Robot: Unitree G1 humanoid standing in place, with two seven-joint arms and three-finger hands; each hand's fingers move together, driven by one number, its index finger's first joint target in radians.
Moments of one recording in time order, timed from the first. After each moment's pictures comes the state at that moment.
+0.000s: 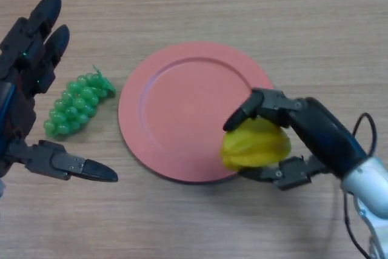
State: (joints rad) left arm -0.02 0.30 0.26 -0.50 -0.19 0.16 -0.32; right arm -0.20 -0.20 0.12 -0.02 -0.24 -0.16 0.39
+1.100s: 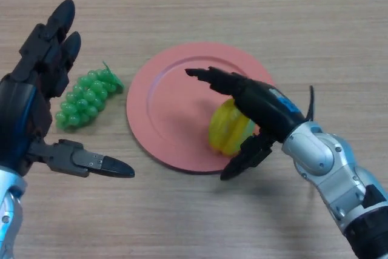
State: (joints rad) left arm -0.03 0.27 0.17 -0.45 -0.12 0.15 -0.24; right arm -0.52 -0.18 0.25 0.54 -0.51 -0.38 0.16
